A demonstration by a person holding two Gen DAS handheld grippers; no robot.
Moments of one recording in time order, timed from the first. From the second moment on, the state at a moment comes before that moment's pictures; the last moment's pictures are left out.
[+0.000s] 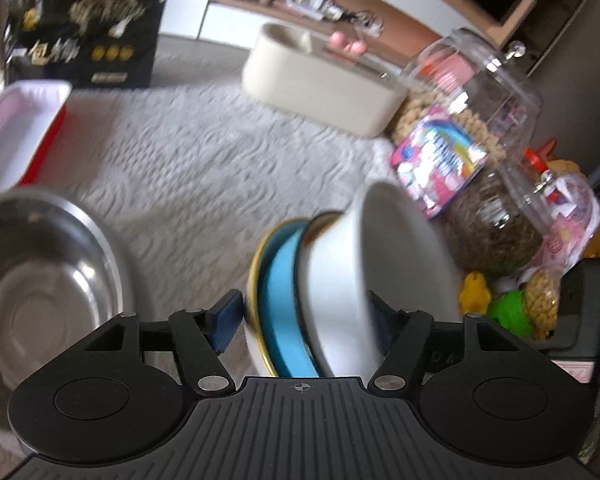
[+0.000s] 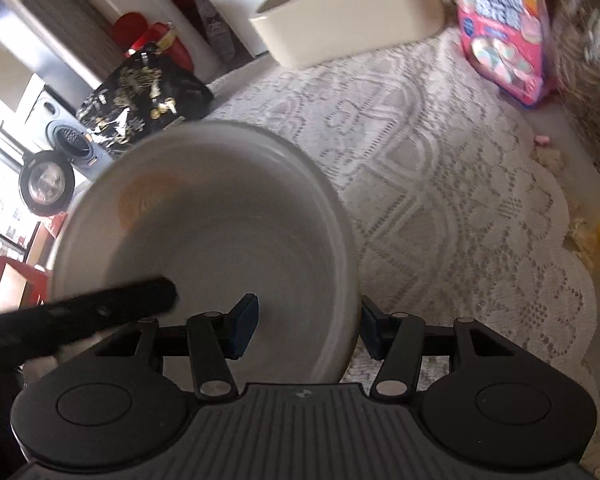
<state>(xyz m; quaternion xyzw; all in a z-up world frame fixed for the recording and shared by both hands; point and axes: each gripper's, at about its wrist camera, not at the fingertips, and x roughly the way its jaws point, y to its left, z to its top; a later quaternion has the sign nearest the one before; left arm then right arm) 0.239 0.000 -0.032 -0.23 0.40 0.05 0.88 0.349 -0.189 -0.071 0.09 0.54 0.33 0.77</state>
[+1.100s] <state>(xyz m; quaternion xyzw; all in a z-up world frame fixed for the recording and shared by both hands) 0.249 0.025 -0.065 -0.24 0.47 0.04 0.85 0.353 -0.168 -0.076 0.08 0.56 0.35 0.75</state>
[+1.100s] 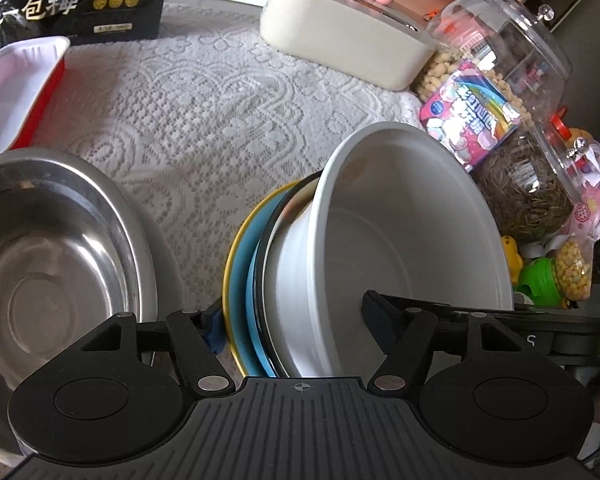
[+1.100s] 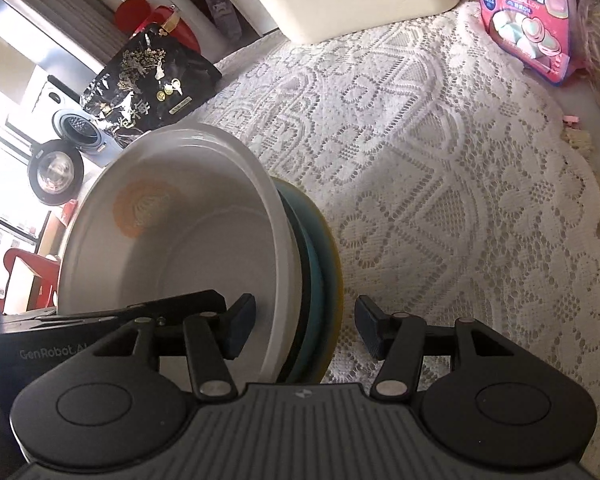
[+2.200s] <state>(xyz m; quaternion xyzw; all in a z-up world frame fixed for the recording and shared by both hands) 0.243 0.013 -0.066 -0.25 0.49 0.03 0.84 0.339 -0.182 -0.062 0.07 0.56 0.34 0.75</state>
